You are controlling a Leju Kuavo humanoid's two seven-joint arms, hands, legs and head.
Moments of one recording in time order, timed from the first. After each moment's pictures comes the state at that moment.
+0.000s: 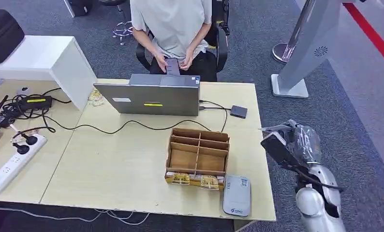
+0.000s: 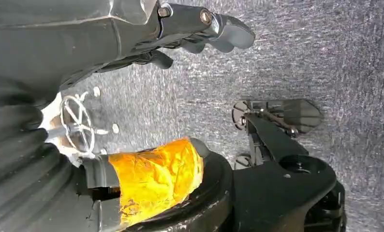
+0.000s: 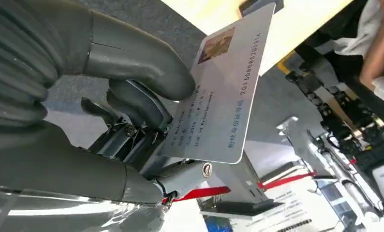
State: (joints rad) left arm -0.01 -0.14 0.66 -0.21 -0.56 -0.06 -0.09; right arm -0.10 -0.15 0.08 -1.59 0.81 -0.09 -0.24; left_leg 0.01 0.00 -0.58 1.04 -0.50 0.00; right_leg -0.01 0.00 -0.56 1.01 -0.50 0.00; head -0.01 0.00
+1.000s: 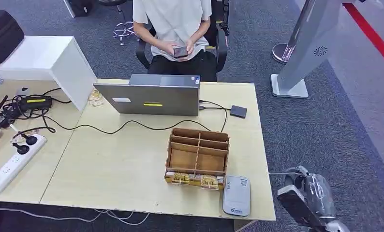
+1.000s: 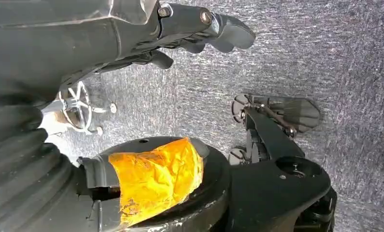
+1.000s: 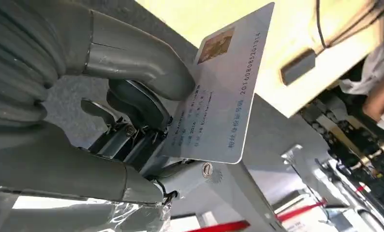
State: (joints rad) left arm -0.01 -0.17 0.76 -0.21 -0.54 -0.03 -0.09; right arm 0.29 -0.11 -0.01 -1.77 0.69 -0.09 -0.41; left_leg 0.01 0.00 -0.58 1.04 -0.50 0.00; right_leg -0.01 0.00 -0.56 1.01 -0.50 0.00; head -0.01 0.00
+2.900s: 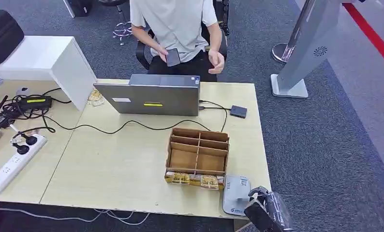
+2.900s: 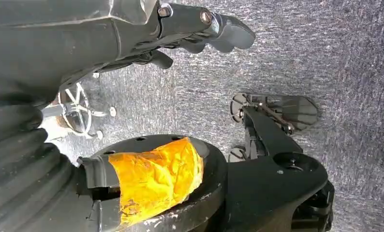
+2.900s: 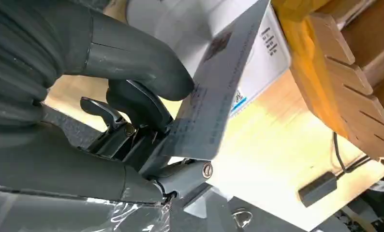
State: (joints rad) left arm -0.02 -0.17 0.79 -0.21 -0.60 -0.05 -0.09; right arm 0.28 -0.09 0.21 -1.50 0.63 -0.16 -0.39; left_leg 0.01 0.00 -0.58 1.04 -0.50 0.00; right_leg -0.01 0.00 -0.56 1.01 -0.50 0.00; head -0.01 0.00
